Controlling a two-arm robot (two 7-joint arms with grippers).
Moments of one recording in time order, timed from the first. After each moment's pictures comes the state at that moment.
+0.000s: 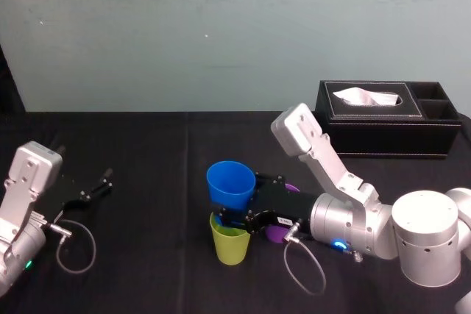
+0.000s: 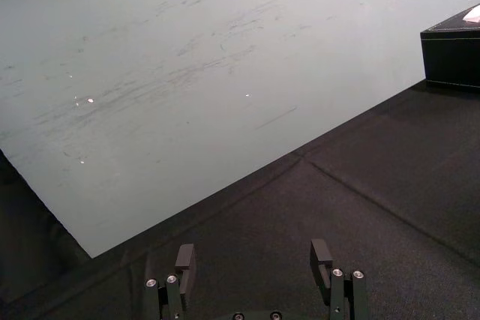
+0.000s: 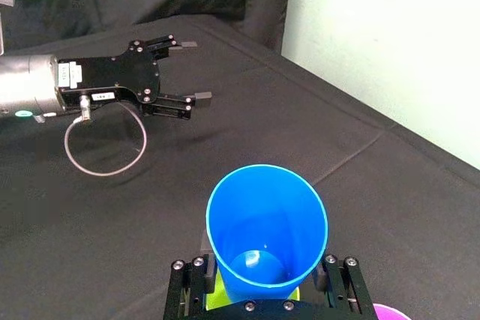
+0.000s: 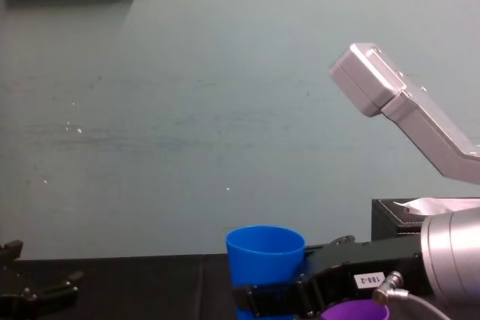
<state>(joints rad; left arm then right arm) -0.20 0.60 0.45 -1.41 -0.25 -0.12 0.03 0.36 0.42 -0.55 -1.63 0.28 0.43 0.45</state>
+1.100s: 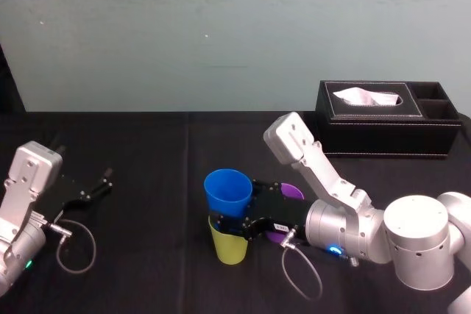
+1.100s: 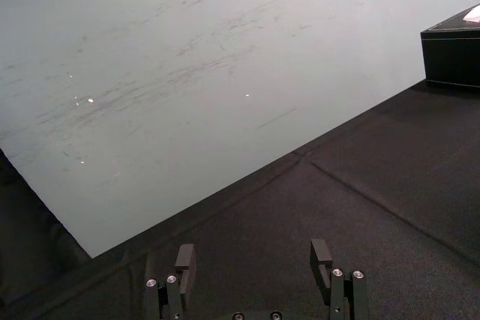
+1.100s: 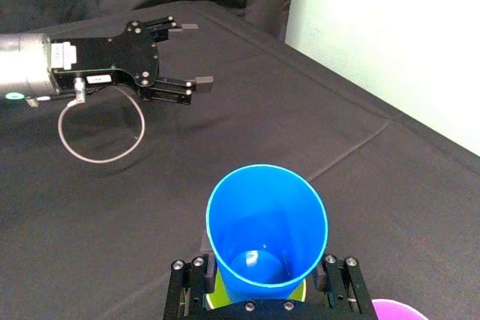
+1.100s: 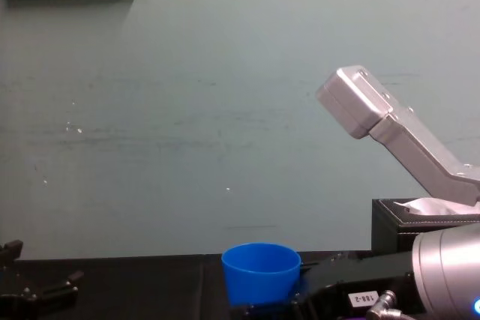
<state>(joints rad) -0.20 0.60 0.45 -1.41 -0.25 -0.12 0.03 0.36 0.41 -0.56 -1.60 0.26 0.42 0.46</state>
